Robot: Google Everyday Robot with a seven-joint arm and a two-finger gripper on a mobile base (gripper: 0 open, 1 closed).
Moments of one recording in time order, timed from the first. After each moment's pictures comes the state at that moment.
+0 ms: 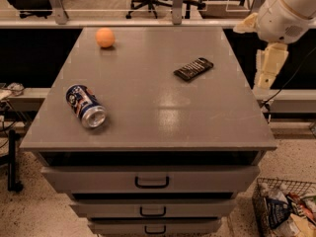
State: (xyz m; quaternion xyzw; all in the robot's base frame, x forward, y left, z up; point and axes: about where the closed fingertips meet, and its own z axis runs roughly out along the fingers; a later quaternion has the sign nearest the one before) arm 0.575 -0.219 0.947 -0.72 0.67 -0.01 0.20
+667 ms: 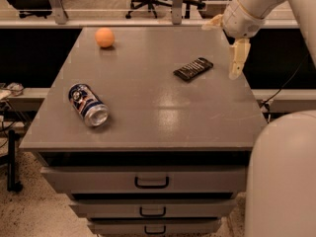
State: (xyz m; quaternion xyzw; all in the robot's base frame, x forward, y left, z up) arm 0.685 -0.184 0.904 -0.80 0.57 0.00 0.21
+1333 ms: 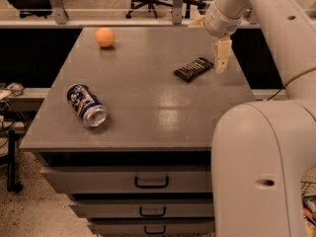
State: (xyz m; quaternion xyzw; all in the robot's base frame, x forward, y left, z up) arm 0.747 -0.158 0.881 -0.83 0.53 -0.05 0.20
